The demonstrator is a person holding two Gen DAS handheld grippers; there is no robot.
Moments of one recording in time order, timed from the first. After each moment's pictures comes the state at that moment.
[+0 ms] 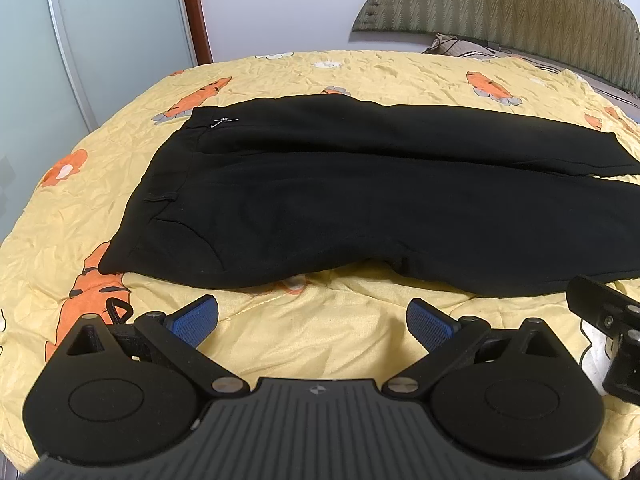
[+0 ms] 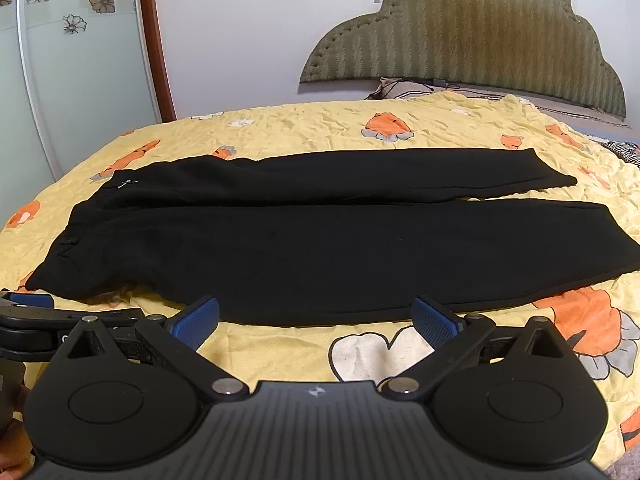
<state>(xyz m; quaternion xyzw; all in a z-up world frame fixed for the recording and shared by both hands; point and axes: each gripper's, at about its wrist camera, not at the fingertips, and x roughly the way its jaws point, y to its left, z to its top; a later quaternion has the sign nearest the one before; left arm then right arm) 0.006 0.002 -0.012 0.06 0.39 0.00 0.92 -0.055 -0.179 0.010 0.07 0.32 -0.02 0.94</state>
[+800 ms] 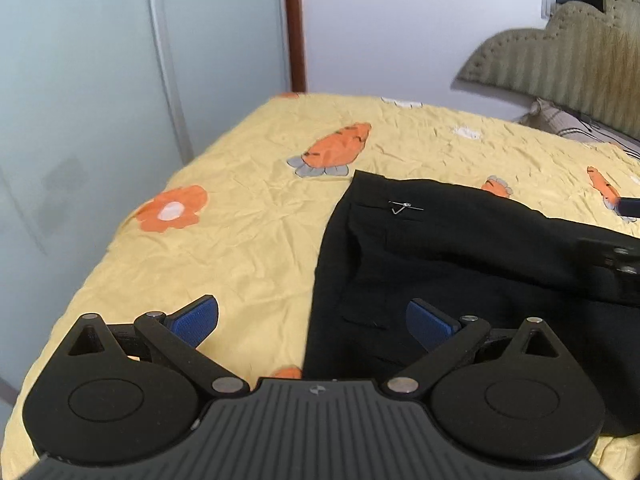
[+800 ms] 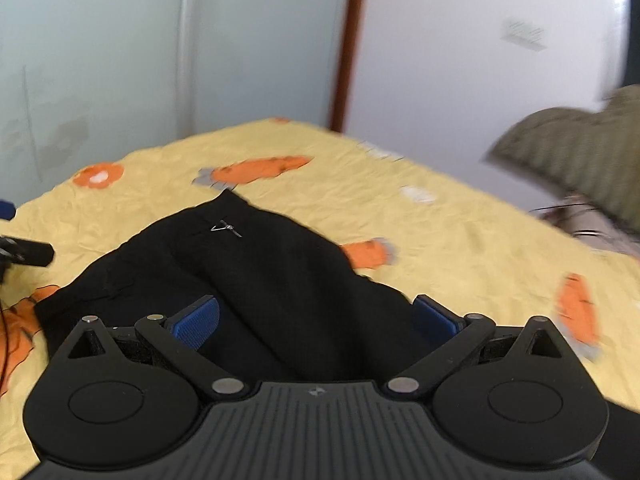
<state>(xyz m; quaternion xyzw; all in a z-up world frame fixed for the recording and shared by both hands) 0.110 0.179 0.048 0.00 0.37 0.09 0.93 0.189 -0.089 0.044 -0.11 0.29 0.26 0.91</state>
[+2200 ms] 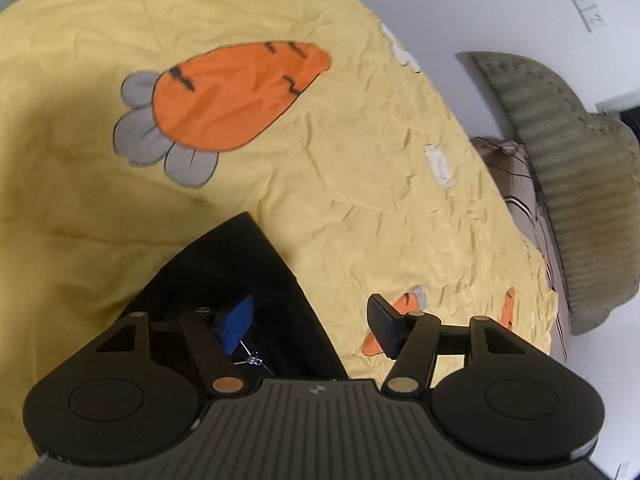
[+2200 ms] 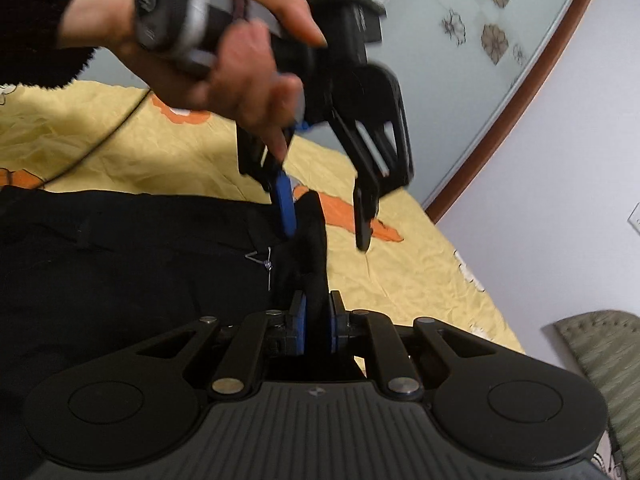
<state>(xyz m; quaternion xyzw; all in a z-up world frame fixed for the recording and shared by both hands) 0.379 0.204 0.003 -0.35 0.54 -0.01 0.77 0.211 -0.026 0.012 -0.34 0.14 0.38 0.85</state>
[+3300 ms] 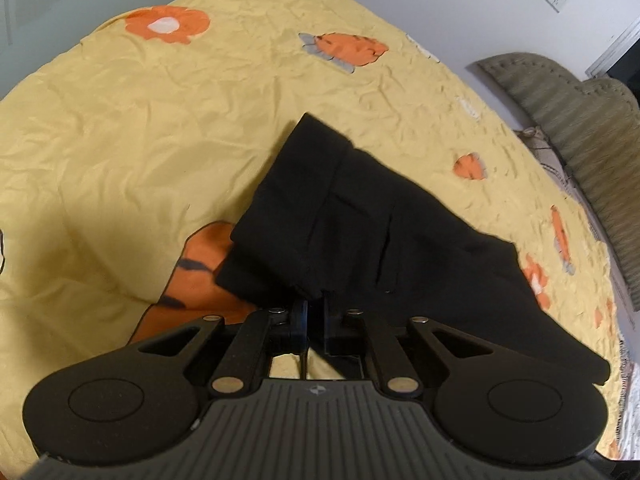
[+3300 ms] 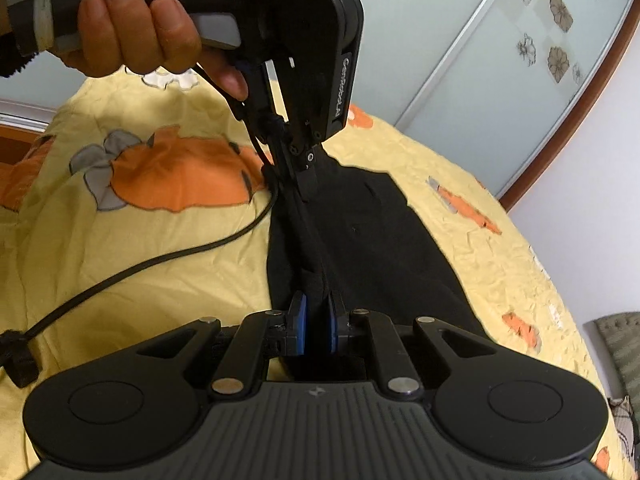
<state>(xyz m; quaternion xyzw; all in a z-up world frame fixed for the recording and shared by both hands) 0.087 0.199 0.003 -0.25 0.47 0.06 0.85 0.039 -0.017 -0.019 -0.36 0.17 0.44 0.81</state>
